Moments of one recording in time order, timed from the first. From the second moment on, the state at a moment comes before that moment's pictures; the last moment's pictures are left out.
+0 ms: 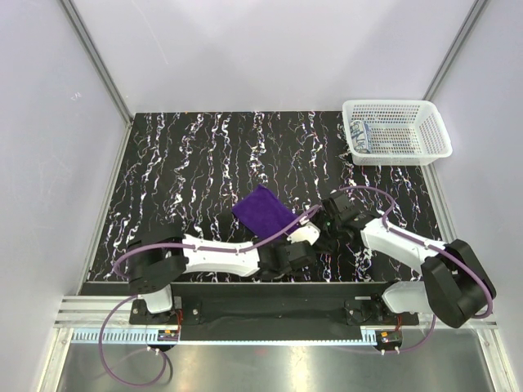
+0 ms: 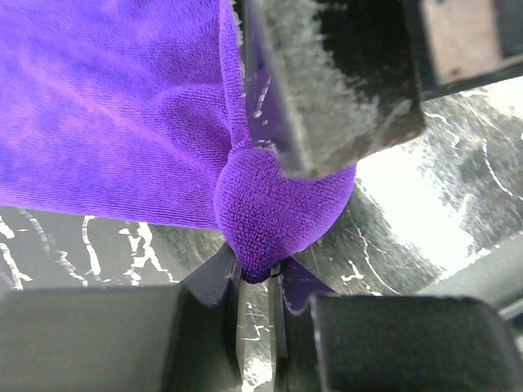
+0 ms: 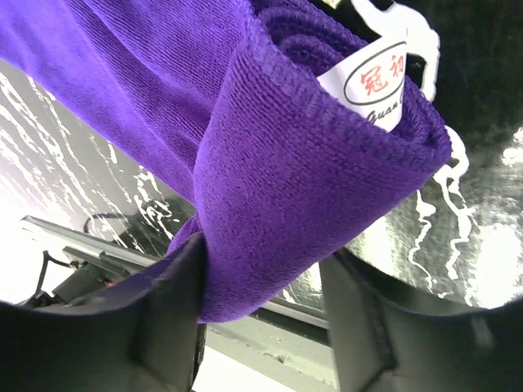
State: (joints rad) left arm -1.33 1.73 1.03 -0.34 -0.53 -0.44; right arm 0.56 1.30 0.62 -0.34 -0.24 0.98
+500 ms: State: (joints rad) left arm -1.23 1.67 1.01 -0.26 -0.28 -0.45; right arm 0.57 1.15 0.74 -0.63 -0.03 0.97
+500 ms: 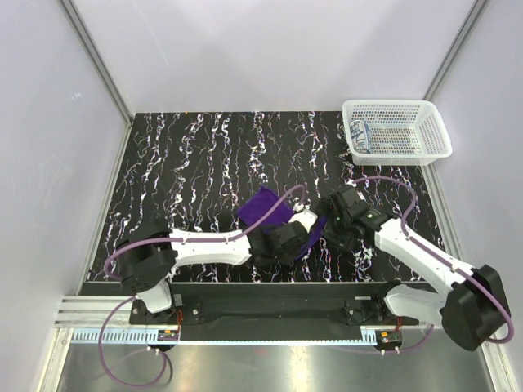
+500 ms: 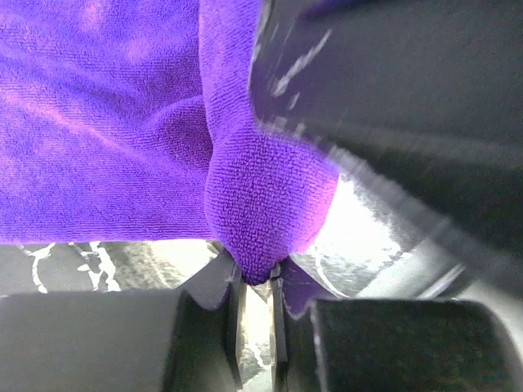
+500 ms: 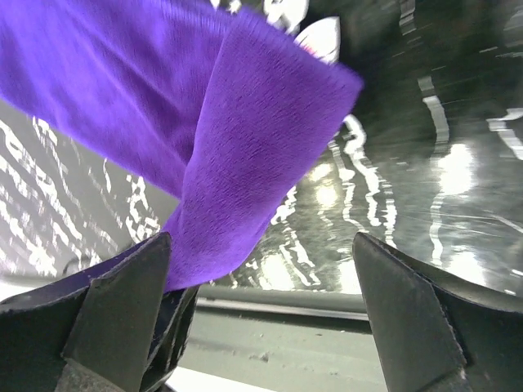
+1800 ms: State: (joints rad) left arm -0.89 1.64 0.66 0.31 0.47 -0.97; right arm 0.57 0.87 0.39 -0.21 -0.11 1.11
